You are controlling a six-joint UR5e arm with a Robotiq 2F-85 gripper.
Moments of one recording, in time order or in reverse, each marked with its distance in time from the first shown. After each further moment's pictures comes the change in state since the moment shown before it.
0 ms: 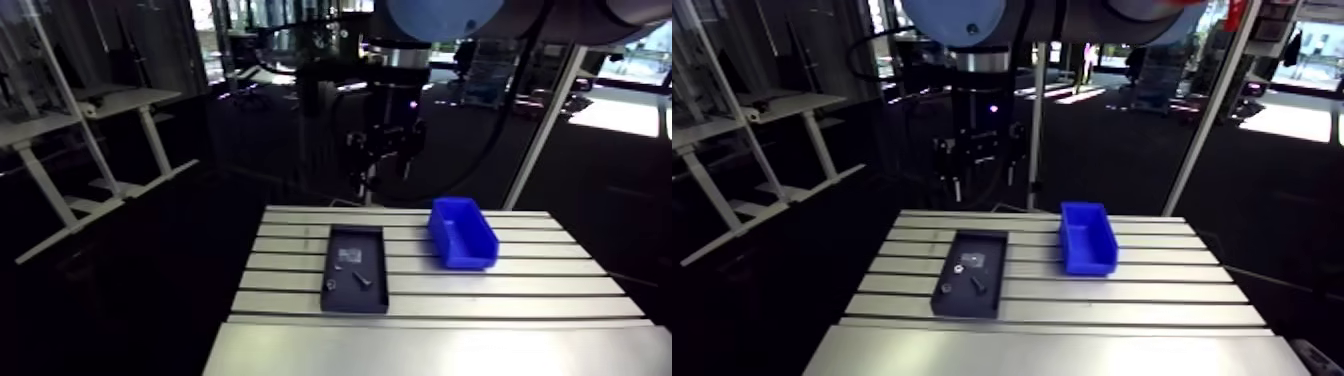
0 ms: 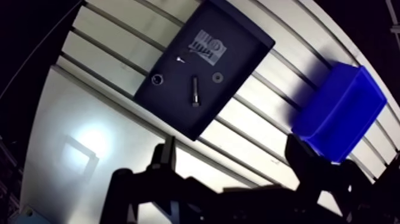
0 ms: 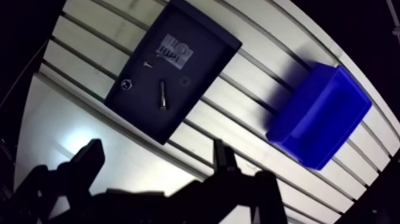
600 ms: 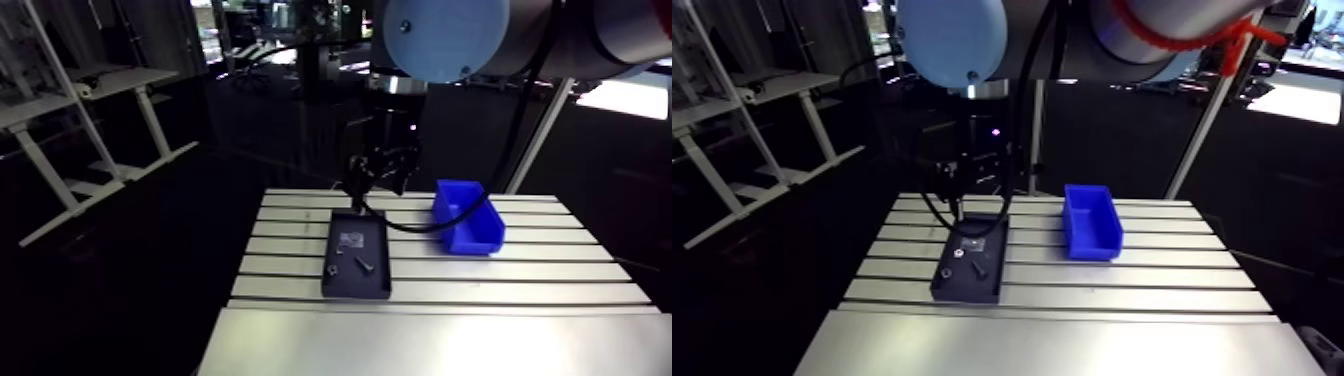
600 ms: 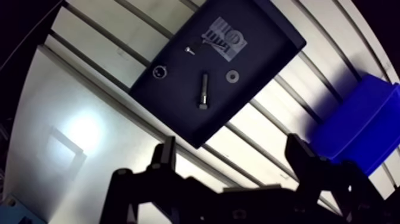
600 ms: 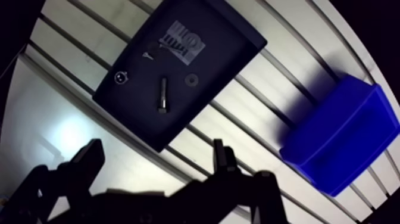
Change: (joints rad) arm 0.004 0.067 0.074 -0.076 -0.004 -0.080
